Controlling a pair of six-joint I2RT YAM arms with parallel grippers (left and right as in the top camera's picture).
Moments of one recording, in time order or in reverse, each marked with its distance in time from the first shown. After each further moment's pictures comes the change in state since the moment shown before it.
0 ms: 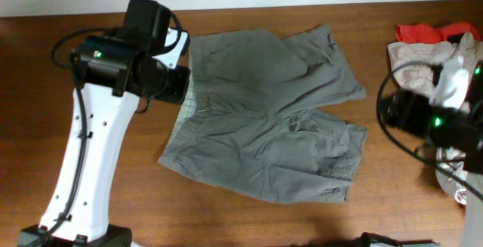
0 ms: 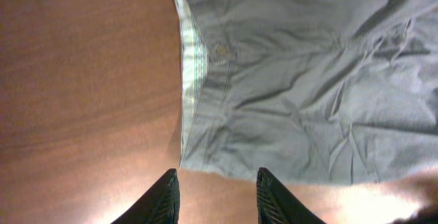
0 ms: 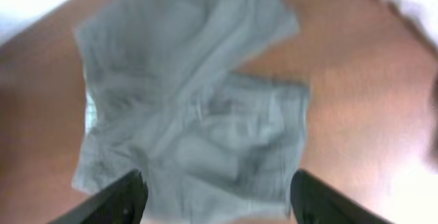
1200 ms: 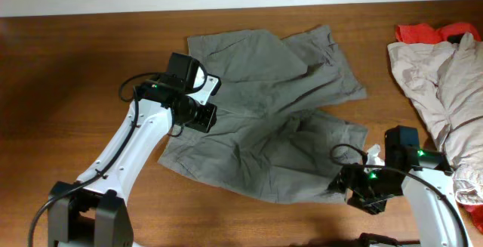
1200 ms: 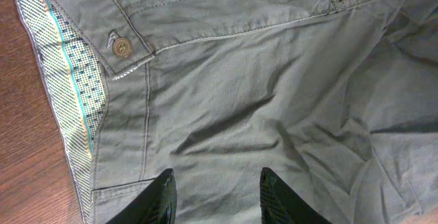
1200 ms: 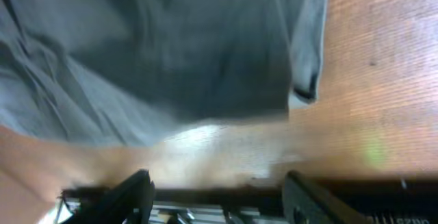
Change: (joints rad) left arm -0.030 0.003 -0.701 0.645 0.209 0.084; right arm 0.064 -0.004 -0.849 0.213 -0.096 0.124
